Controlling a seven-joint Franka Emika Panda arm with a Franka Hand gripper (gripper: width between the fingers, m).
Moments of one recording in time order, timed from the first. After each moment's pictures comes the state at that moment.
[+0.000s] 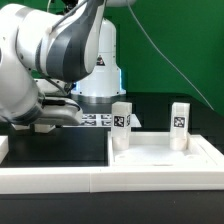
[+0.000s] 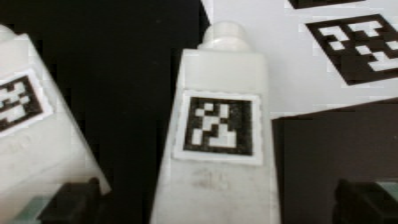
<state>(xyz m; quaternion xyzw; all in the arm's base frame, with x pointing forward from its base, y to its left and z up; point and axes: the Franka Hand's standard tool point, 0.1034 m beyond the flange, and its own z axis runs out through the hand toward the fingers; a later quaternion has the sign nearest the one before) 0.375 -0.153 0.004 -0.88 0.10 0.45 0.06</state>
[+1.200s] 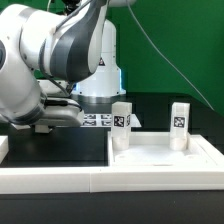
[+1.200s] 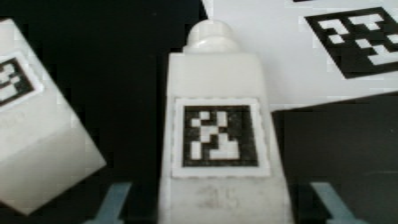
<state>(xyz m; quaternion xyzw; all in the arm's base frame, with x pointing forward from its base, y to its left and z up) 0.390 -0.151 0.012 -0.89 0.09 0.45 0.05</state>
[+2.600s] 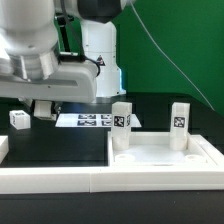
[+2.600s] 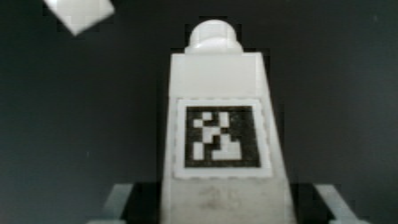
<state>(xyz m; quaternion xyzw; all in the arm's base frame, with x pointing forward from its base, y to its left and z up) 0.485 -0.138 0.071 -0.96 0.07 0.27 0.00</state>
